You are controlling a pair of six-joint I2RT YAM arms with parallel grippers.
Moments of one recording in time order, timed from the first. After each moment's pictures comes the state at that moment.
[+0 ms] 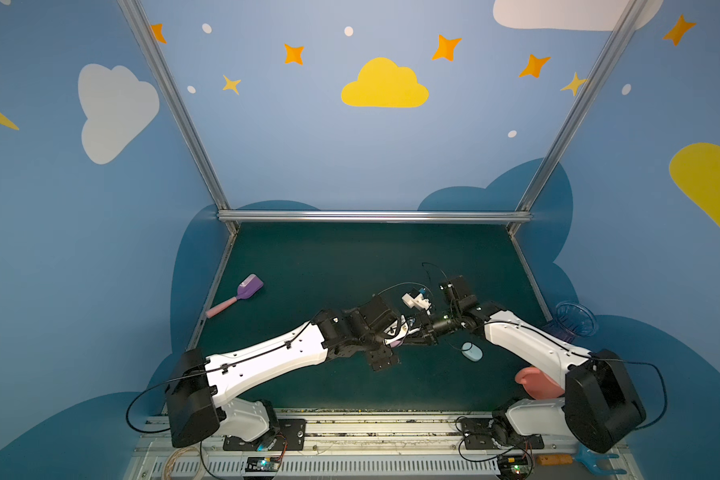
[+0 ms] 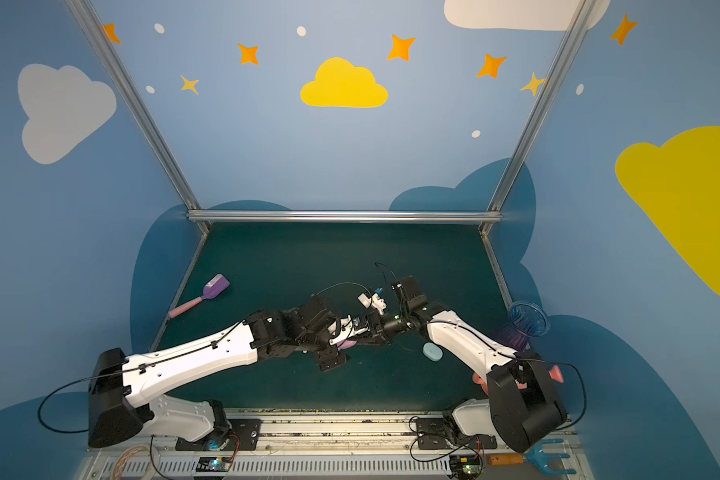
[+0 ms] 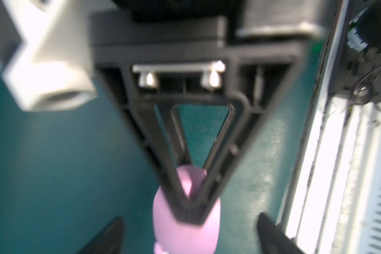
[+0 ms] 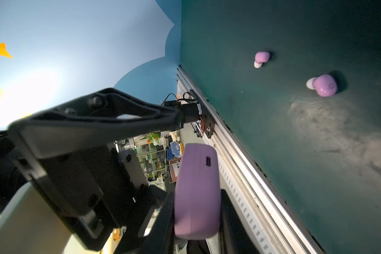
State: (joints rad) left arm -1.04 1.35 1.14 -0.69 -0.05 0.23; right arm 0.51 1.35 0.80 -0.39 -1.12 0.65
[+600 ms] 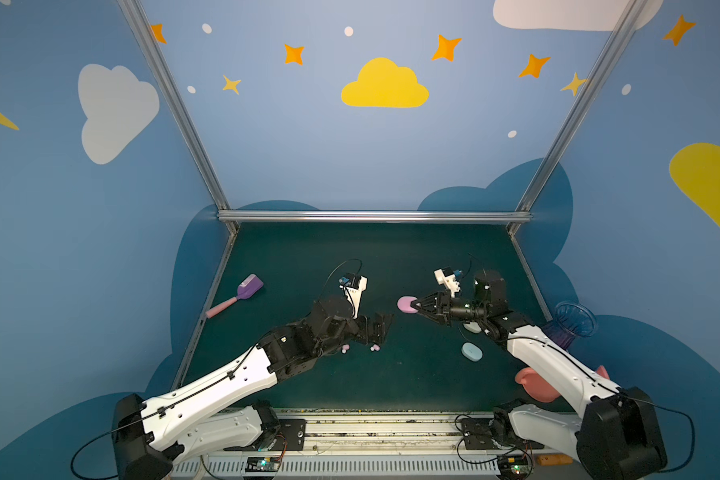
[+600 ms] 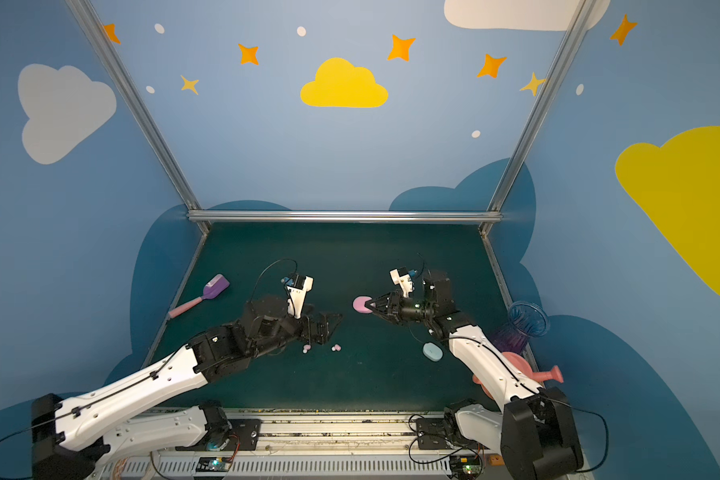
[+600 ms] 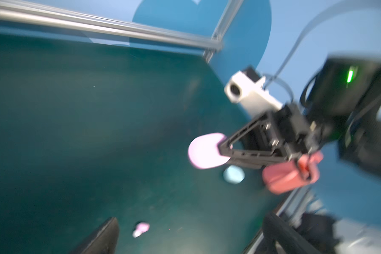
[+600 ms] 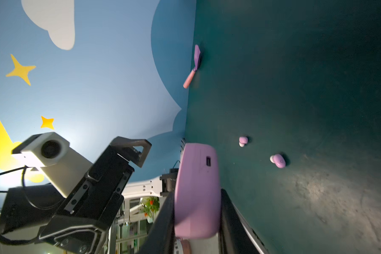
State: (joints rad) left arm -0.94 1.03 0.89 -0.29 -0.13 -0.67; right arm 0.36 1.15 0.67 0.02 -0.92 0.96
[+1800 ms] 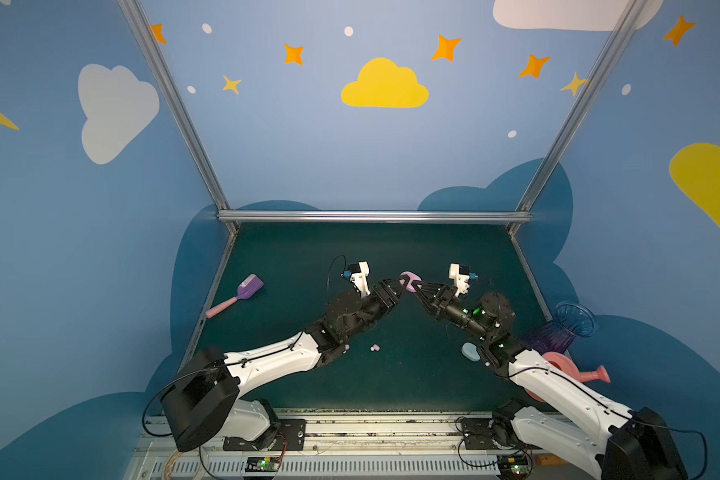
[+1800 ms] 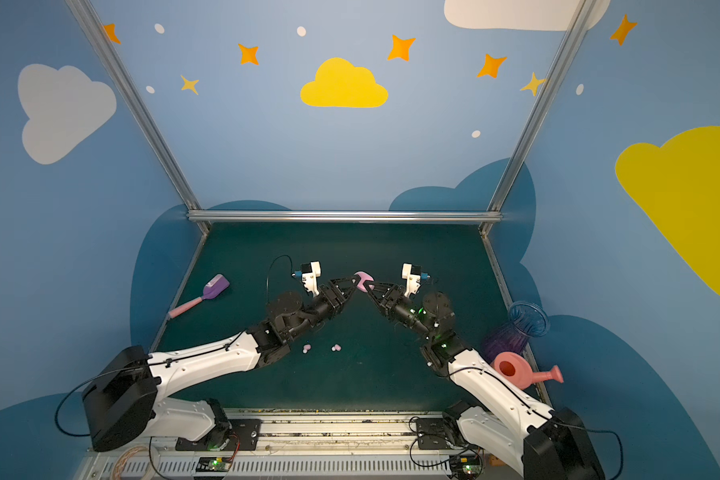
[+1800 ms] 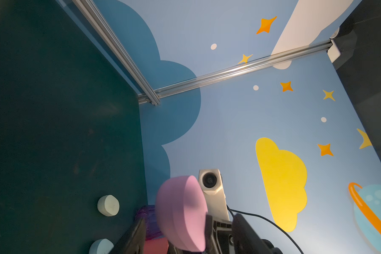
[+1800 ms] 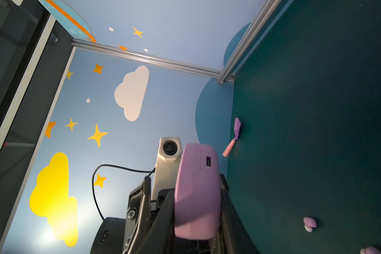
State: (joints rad) left arm -0.88 1.38 0.75 0.65 -0.01 -1.33; right arm 0.57 1.01 0.51 0.53 -0.40 1.36
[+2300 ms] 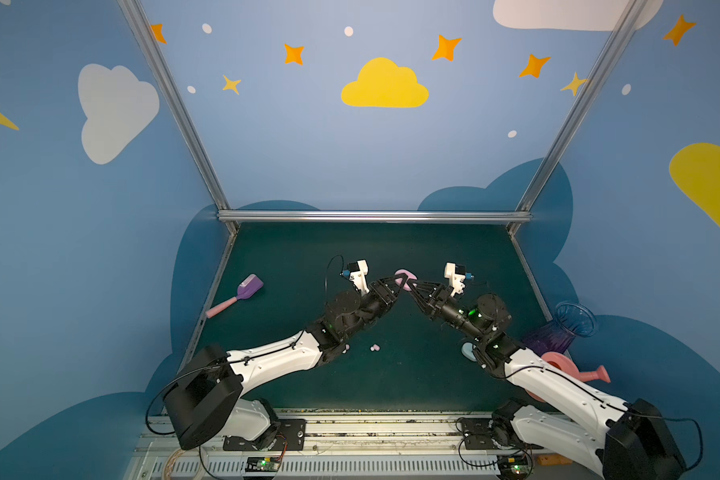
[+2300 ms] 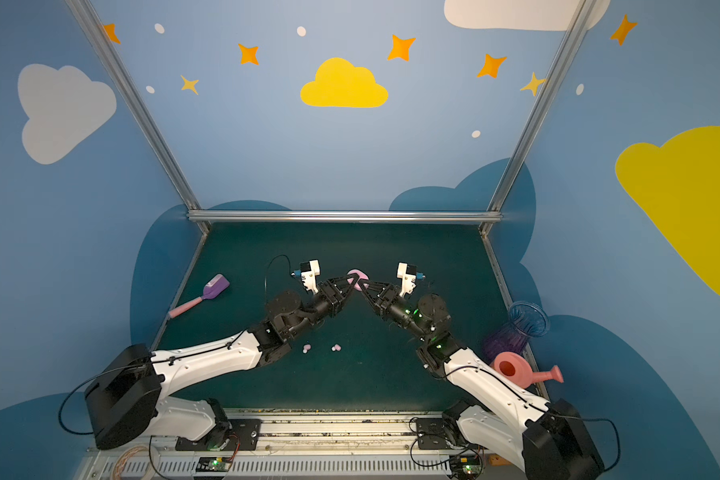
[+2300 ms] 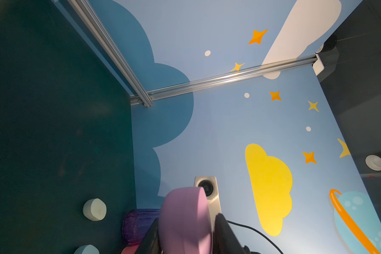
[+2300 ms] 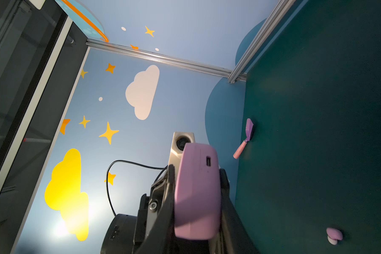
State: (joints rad) left arm -0.87 1.39 0.75 0.70 -0.02 -1.38; right arm 0.63 1.03 0.51 0.62 -0.34 1.39
